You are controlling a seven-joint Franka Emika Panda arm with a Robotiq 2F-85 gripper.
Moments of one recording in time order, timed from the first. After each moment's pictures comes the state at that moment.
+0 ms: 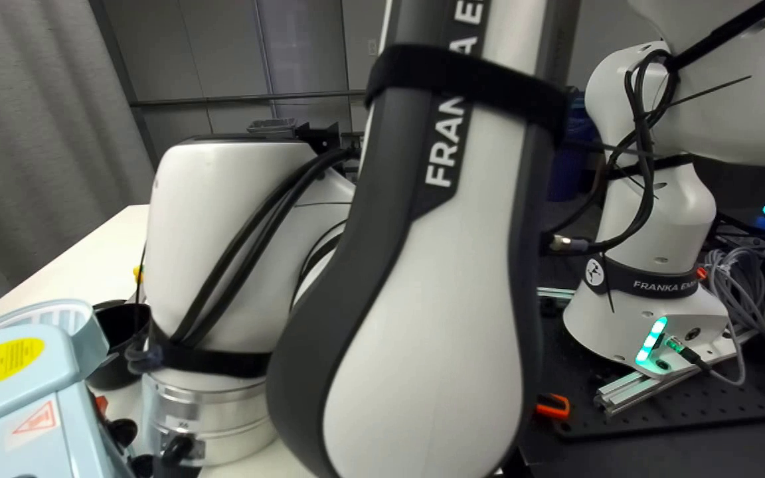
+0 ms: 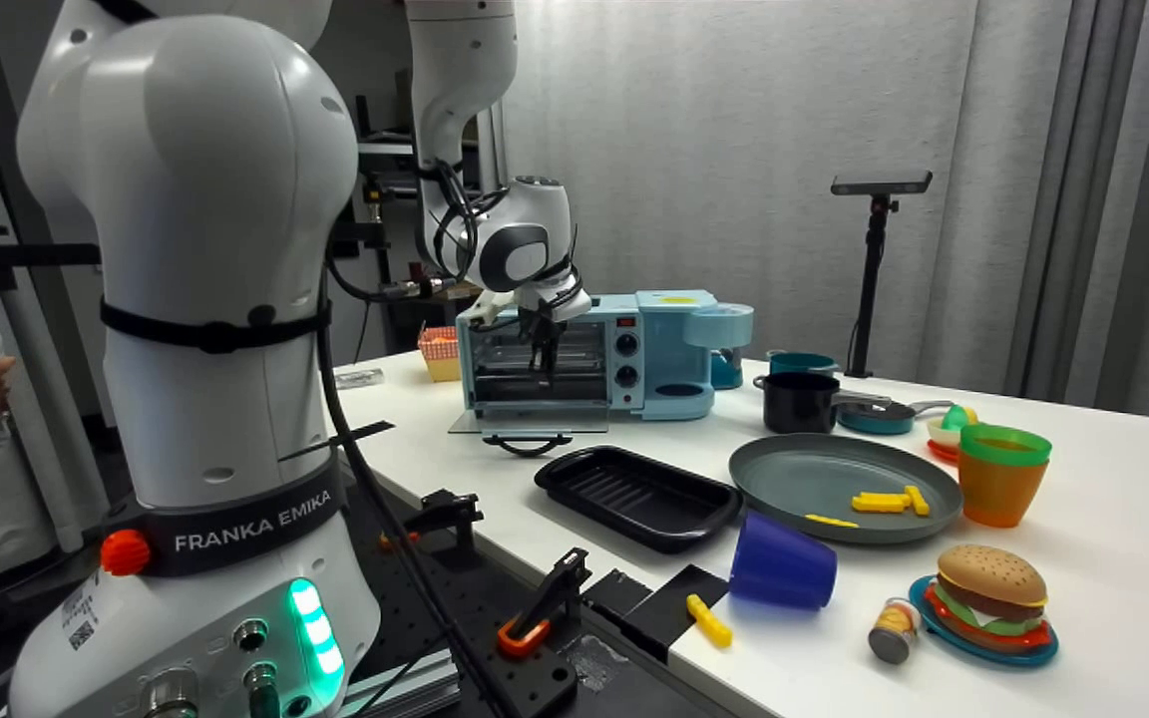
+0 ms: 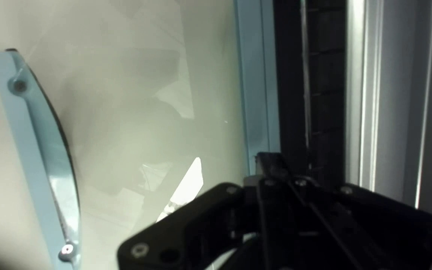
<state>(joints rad) 0.18 0.41 0.32 -2.39 0.38 3.11 1.00</state>
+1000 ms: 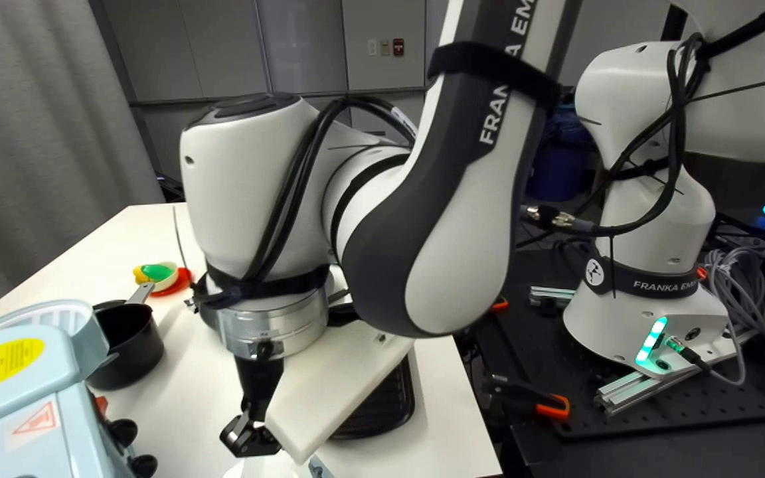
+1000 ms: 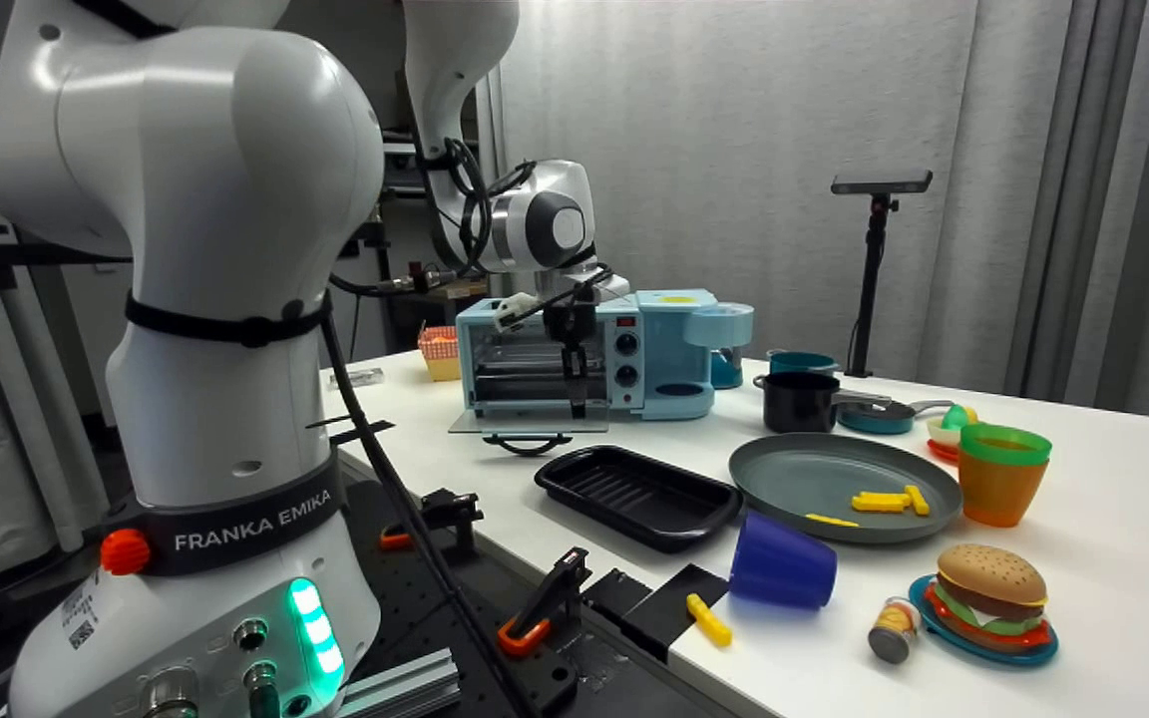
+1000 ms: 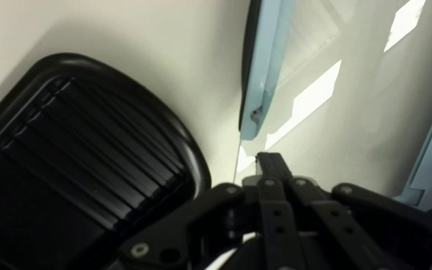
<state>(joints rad) 0.44 0.26 -0.12 -2.51 -0.01 2.85 1.04</state>
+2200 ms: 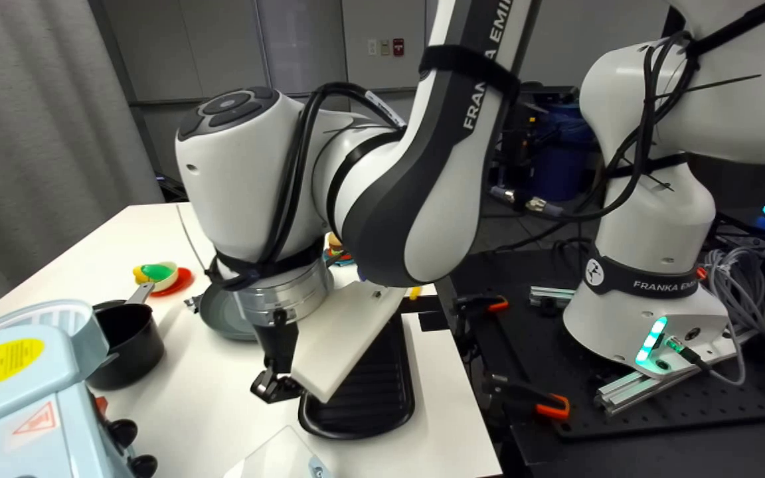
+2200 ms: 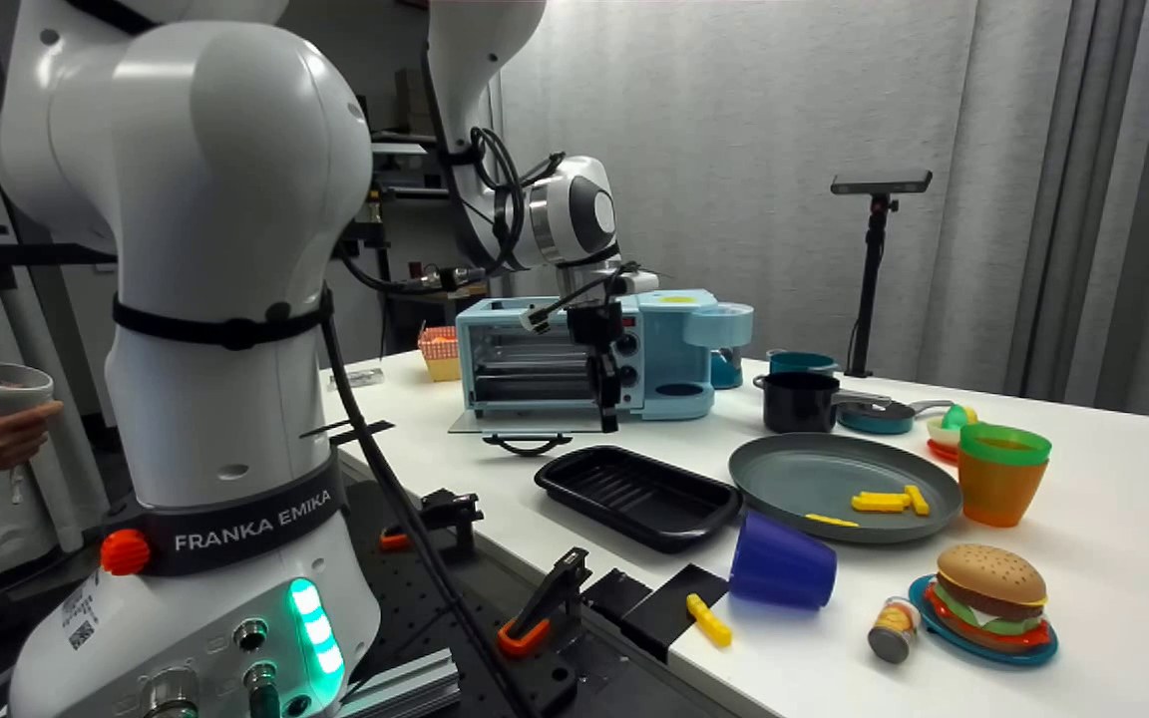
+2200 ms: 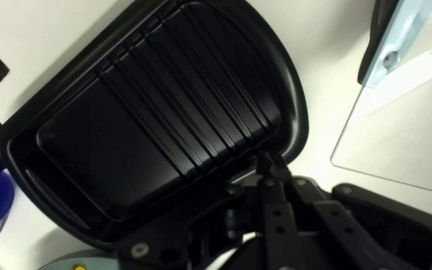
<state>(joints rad) 0.31 0.24 -0.11 -2.50 -0.31 2.70 1.10</state>
